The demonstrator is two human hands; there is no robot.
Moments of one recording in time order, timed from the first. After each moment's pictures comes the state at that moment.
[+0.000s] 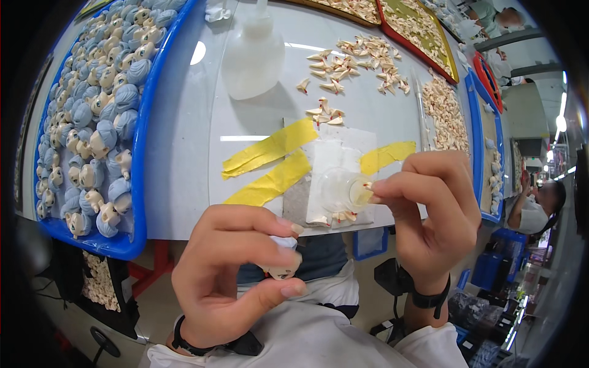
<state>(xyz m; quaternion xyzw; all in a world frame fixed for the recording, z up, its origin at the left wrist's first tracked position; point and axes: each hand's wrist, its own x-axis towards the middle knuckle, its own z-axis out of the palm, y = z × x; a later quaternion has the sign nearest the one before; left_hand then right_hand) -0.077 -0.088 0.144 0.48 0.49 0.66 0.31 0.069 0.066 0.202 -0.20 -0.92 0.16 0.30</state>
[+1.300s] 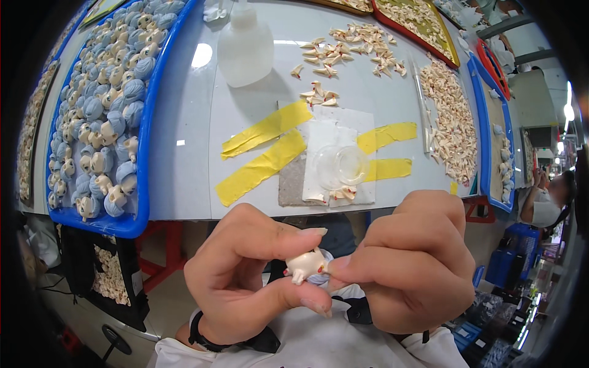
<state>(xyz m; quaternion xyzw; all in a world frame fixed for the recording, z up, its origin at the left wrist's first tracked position) -0.043 -0.091 0.157 0.32 0.45 0.75 0.37 0.078 0.024 0.208 -0.14 -0.89 0.27 0.34</state>
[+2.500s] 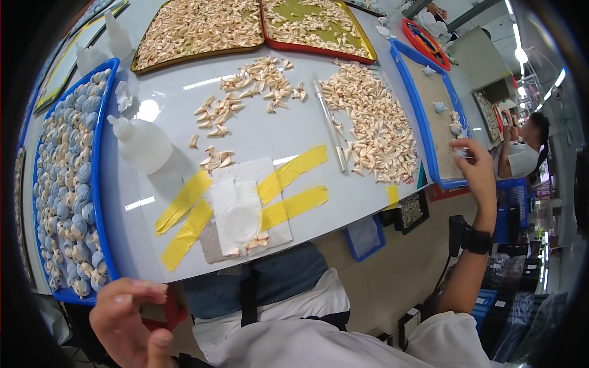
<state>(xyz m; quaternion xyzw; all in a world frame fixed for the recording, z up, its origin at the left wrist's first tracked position) -0.089 -0.107 0.187 0.52 0.56 0.60 0.24 0.305 0.197 0.232 -0.59 -0.79 0.06 0.15</state>
